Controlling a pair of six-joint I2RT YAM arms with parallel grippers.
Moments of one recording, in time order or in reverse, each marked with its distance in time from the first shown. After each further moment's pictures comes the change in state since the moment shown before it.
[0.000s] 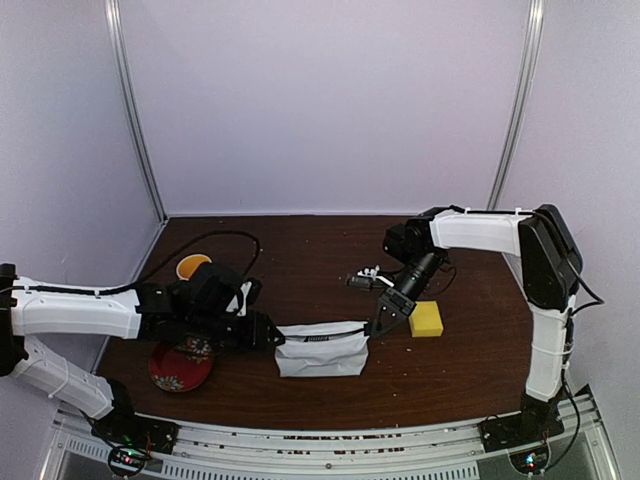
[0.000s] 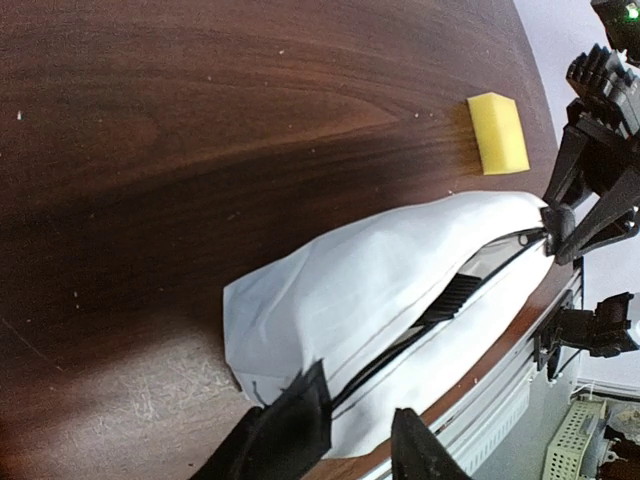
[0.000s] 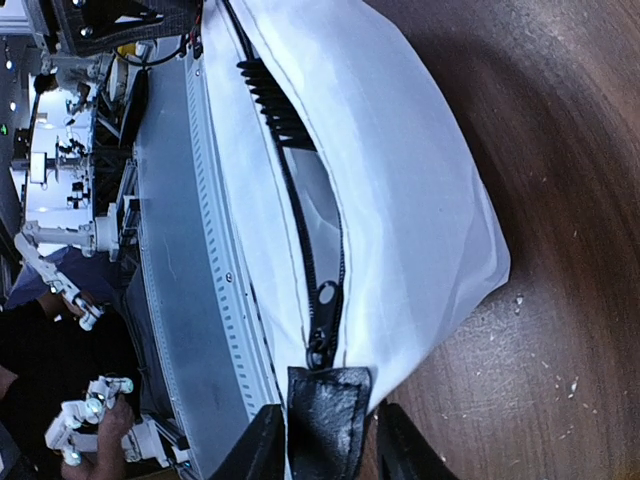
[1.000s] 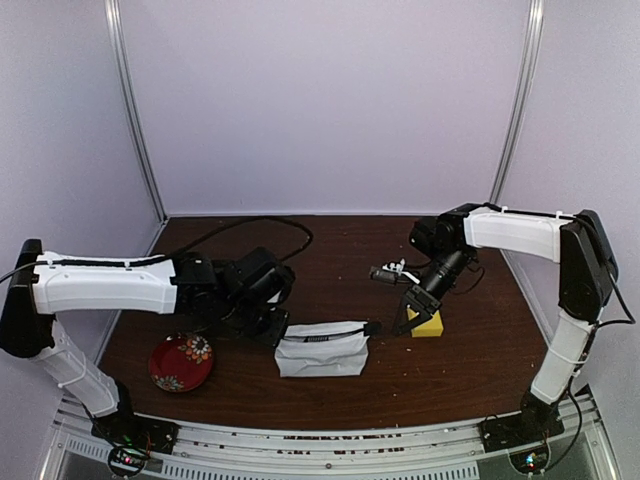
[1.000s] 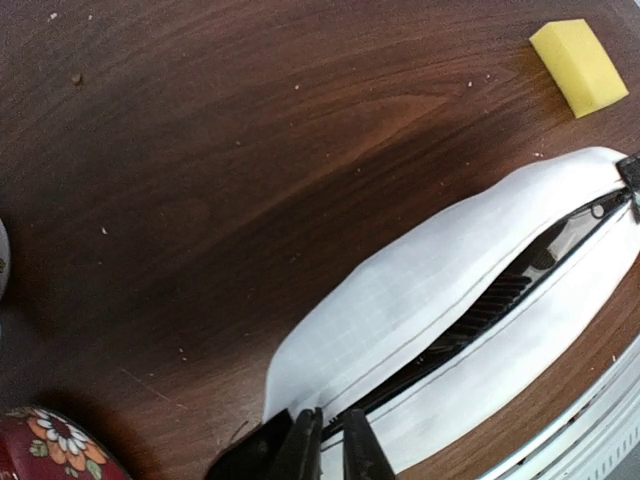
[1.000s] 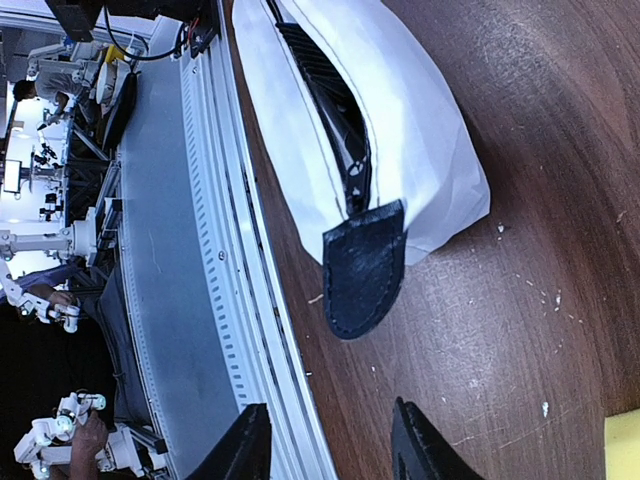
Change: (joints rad) left arm -0.129 0.255 0.396 -0.409 -0.298 0.312; right arm -0.068 -0.208 -0.163 0.039 0.046 -0.025
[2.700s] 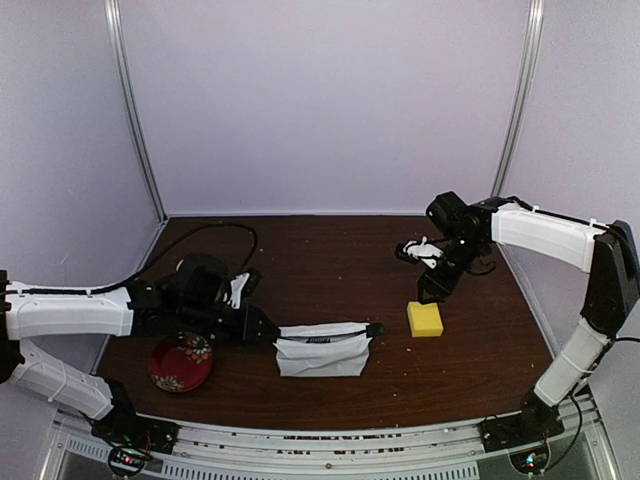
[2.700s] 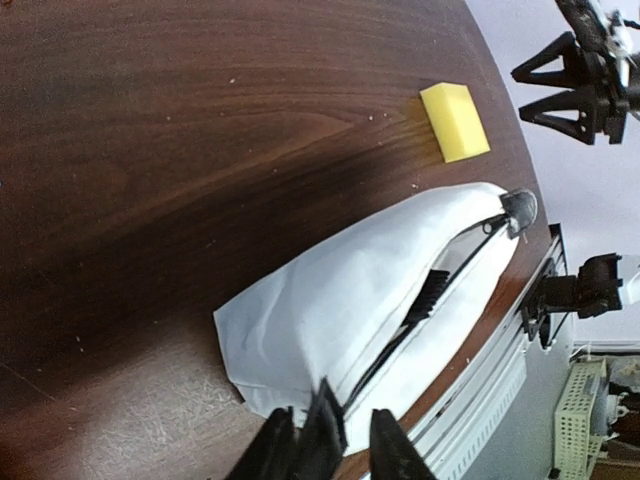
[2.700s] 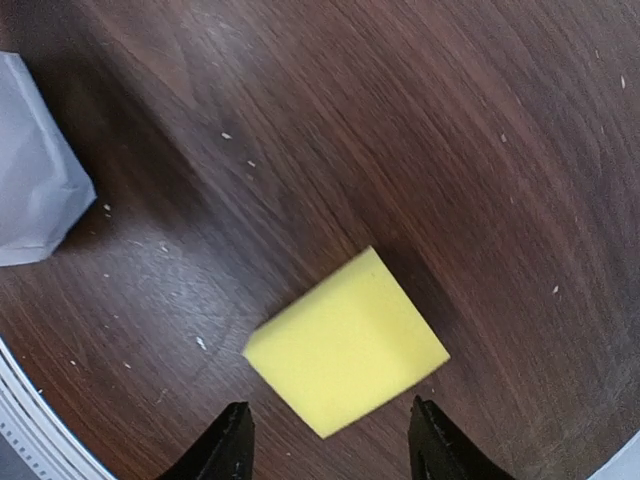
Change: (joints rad) left arm 0.218 -0.303 -0.456 0.513 0.451 -0.161; right arm -0.005 -0.159 -0.036 0.269 0.712 0.120
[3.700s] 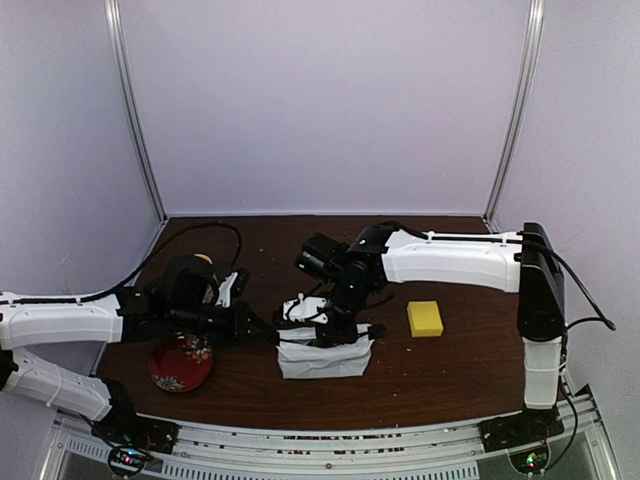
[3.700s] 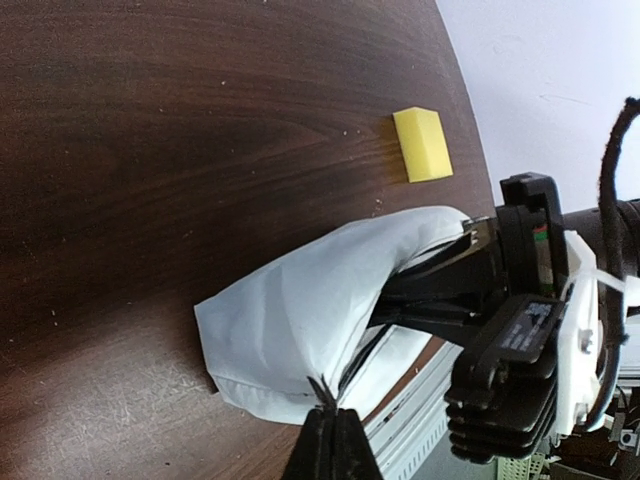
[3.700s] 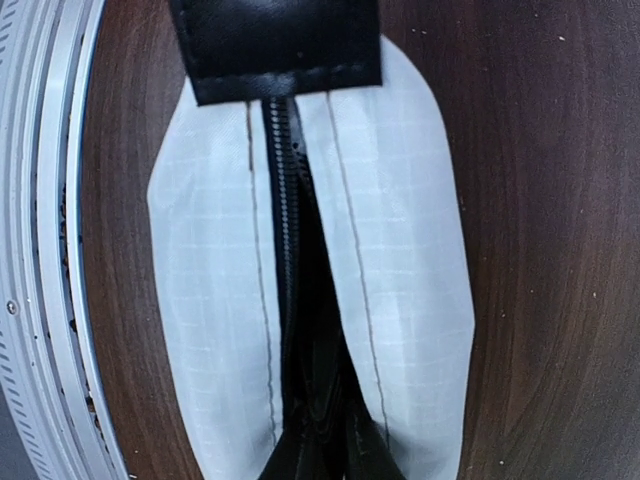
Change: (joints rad) left arm 0.021 -0.074 -0.033 0.038 0.050 -0.128; right arm 0.525 0.388 0.404 -0.038 -0.050 -0.109
